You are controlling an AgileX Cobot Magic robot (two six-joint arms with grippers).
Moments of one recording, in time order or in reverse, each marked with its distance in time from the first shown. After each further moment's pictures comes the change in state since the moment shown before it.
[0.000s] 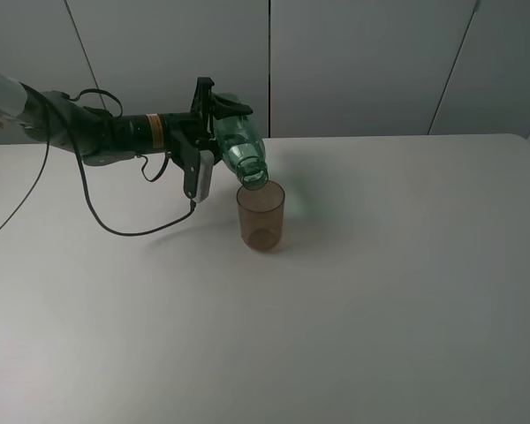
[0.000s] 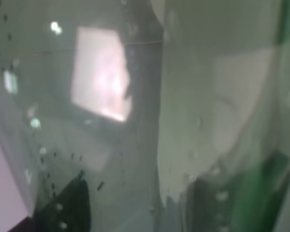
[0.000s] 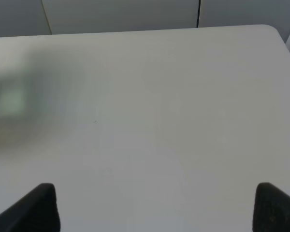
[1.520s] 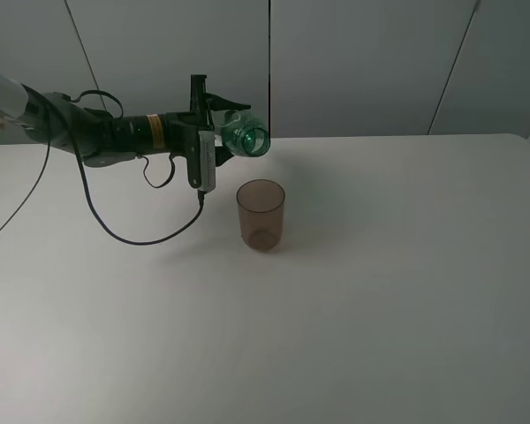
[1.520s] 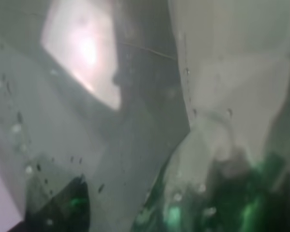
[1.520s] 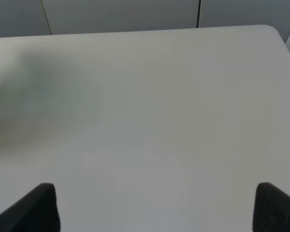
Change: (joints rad) left arm 0.002 0.006 0.000 -0.004 -0.026 -0.354; right arm 0.000 0.000 0.000 0.000 0.000 0.000
